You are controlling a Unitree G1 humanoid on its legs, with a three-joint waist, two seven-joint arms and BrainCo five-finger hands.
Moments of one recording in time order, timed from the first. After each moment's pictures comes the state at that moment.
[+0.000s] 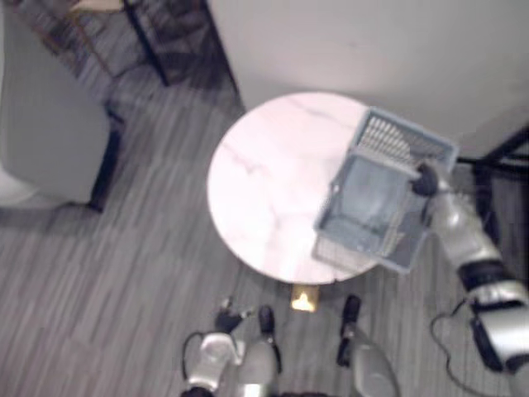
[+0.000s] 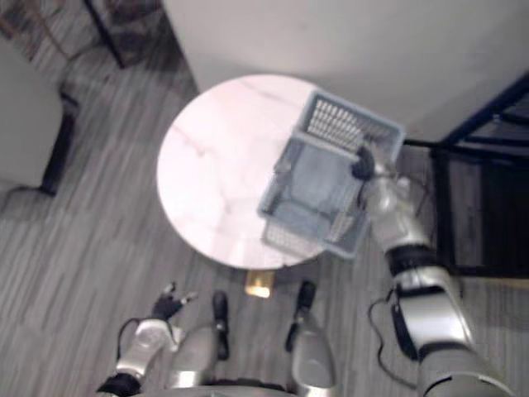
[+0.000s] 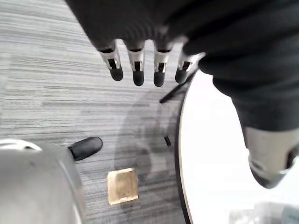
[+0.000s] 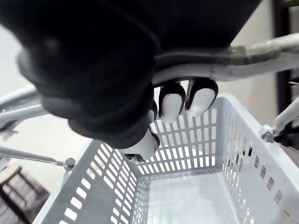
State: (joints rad) left arm -0.04 0.13 -0.05 0.82 0.13 -0.03 0.19; right arm -0.56 -0.49 0.12 0.55 -0.46 0.02 -0.11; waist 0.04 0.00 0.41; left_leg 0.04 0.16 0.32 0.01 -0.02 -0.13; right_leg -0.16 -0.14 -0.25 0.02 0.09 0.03
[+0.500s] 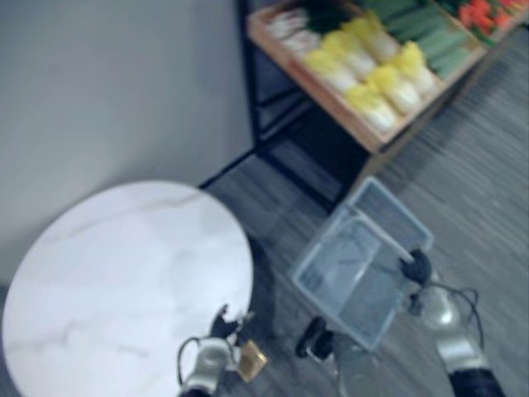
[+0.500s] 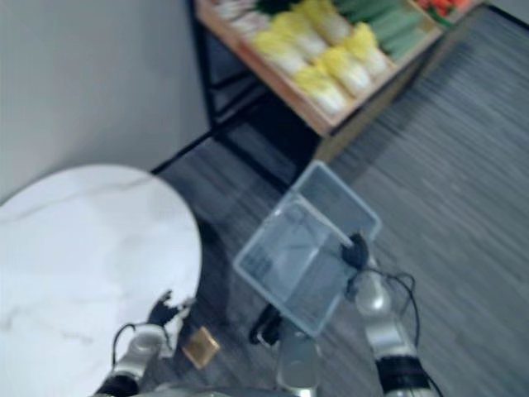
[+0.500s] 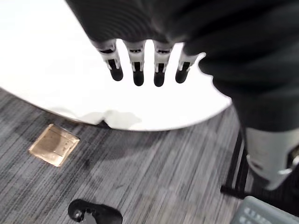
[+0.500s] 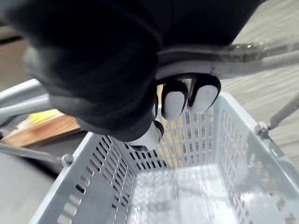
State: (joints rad) left arm -0.05 0.09 0.01 0.87 0.18 -0.01 0.18; right arm 0.04 -0.29 -0.08 0.24 -0.35 0.01 -0.13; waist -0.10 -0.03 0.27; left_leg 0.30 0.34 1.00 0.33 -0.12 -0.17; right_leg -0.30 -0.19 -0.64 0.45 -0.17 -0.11
